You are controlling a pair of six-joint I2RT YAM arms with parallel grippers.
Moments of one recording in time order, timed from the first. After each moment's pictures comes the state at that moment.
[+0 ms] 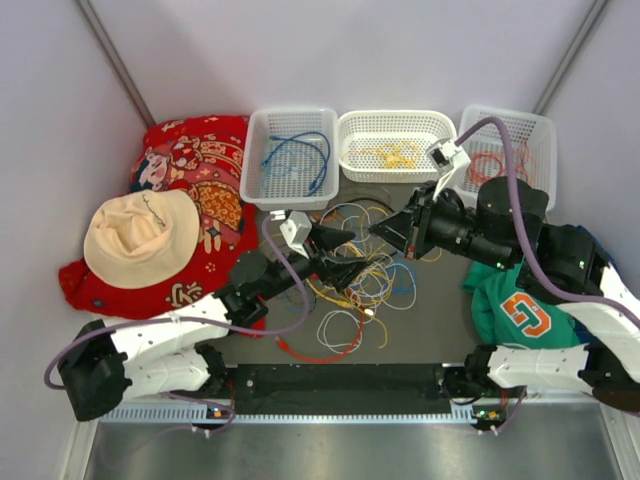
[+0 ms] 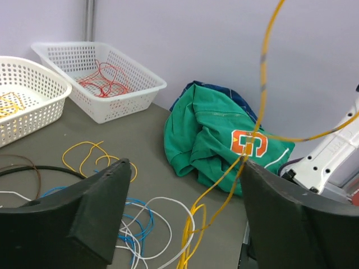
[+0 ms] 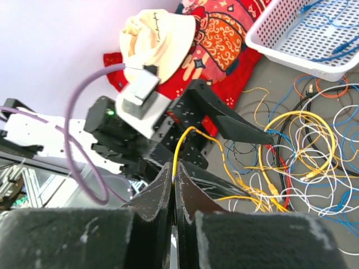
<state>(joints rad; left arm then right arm) -0.93 1.06 0.58 0.75 0.18 -0.36 1.07 1.05 1.63 -0.79 0.11 0.55</state>
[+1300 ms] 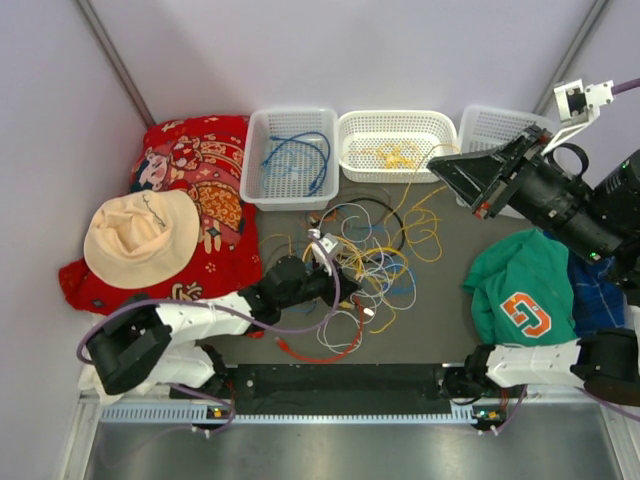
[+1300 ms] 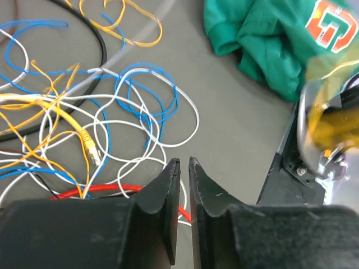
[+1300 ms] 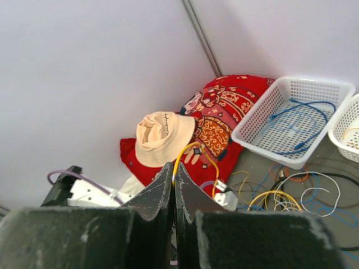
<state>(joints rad) -0.94 1.31 0.49 0.58 0.19 -0.41 1.07 1.13 2.12 -0.88 0.26 0.43</state>
